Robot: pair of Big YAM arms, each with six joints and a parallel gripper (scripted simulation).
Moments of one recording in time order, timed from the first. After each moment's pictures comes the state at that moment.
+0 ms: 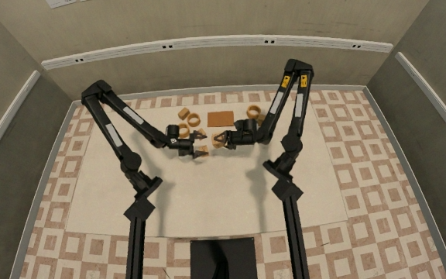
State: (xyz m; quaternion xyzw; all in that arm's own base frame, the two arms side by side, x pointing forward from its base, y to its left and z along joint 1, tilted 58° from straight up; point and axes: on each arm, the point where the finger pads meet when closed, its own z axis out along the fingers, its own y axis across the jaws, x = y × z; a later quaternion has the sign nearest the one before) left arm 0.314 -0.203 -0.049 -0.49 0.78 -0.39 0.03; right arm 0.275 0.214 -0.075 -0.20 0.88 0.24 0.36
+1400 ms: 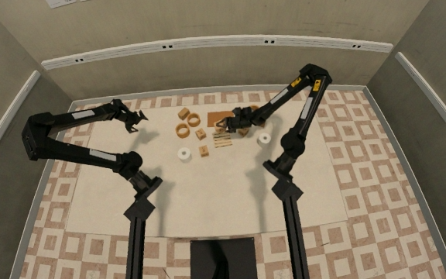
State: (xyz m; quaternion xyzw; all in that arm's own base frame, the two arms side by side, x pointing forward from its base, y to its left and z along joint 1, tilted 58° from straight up) left arm 0.355 0.063 0.278 -0.14 0.86 0.05 0.48; right arm 0.448 0.186 -0.026 -0.24 0.88 0.22 0.35
